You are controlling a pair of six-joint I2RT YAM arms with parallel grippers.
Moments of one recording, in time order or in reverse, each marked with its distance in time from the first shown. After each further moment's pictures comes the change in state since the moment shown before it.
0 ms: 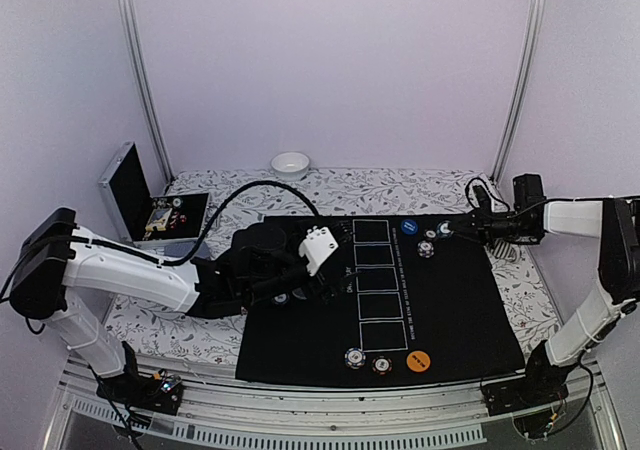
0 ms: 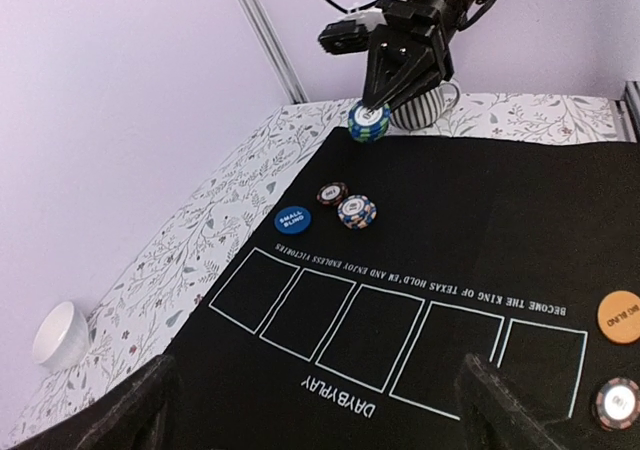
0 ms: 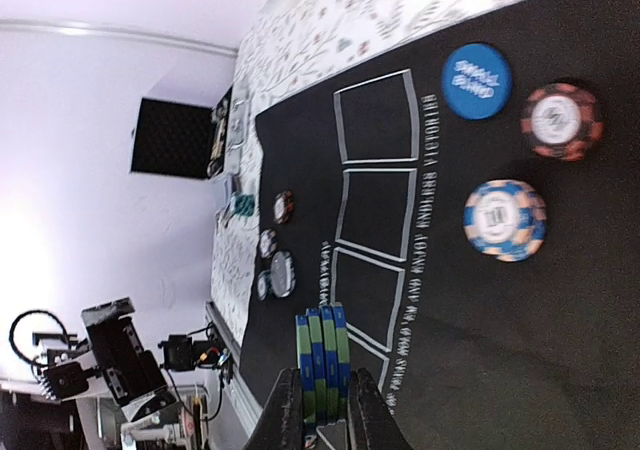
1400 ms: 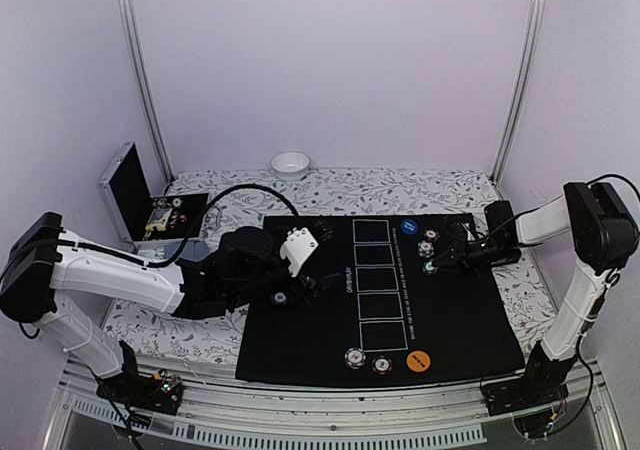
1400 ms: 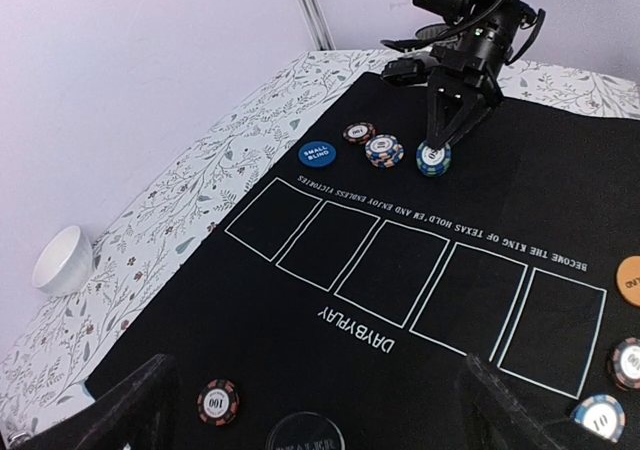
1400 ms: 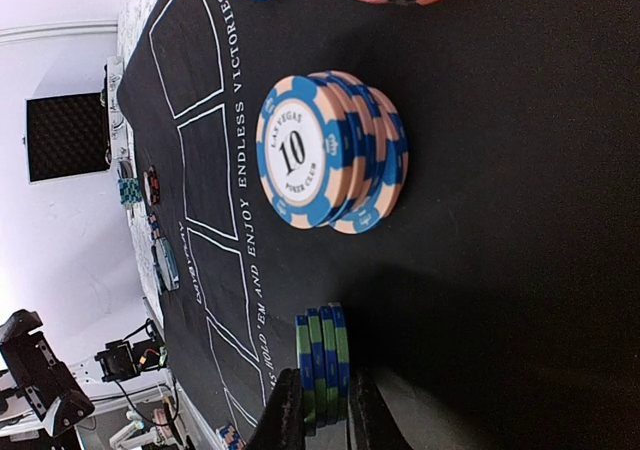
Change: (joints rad) left arm 0.040 -0.089 -0.092 -0.095 -0.049 -0.103; right arm 0.060 0.260 -0.053 0.072 0.208 -0.004
